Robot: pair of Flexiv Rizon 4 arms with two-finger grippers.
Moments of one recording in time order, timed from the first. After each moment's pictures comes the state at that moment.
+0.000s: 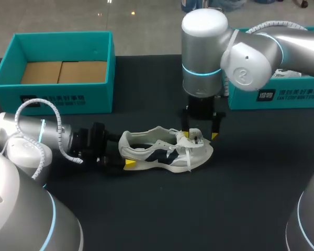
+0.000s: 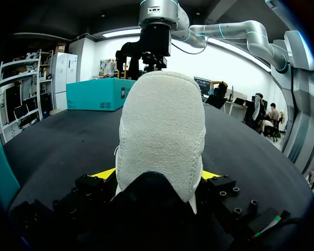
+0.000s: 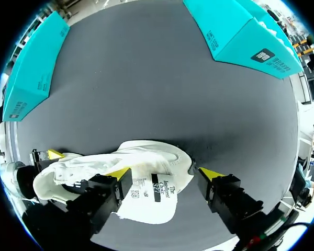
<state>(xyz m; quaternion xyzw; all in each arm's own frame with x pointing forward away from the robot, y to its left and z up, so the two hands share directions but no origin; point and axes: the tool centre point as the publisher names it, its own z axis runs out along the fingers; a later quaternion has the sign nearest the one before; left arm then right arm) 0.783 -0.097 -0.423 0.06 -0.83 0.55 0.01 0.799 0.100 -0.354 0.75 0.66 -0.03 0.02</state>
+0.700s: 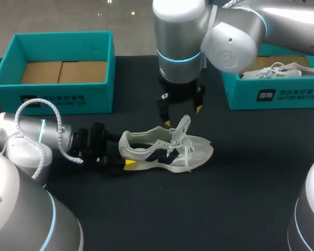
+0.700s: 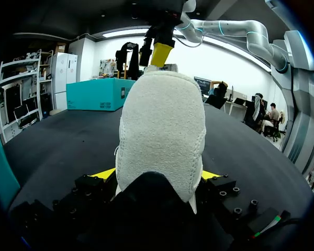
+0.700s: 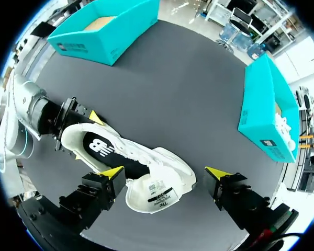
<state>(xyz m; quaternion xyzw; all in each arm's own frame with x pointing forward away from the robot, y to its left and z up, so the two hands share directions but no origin) 0.783 -0.097 -0.423 0.06 -0.83 0.55 0.01 0.814 0.154 -0.283 0.52 0.85 0.00 0.08</state>
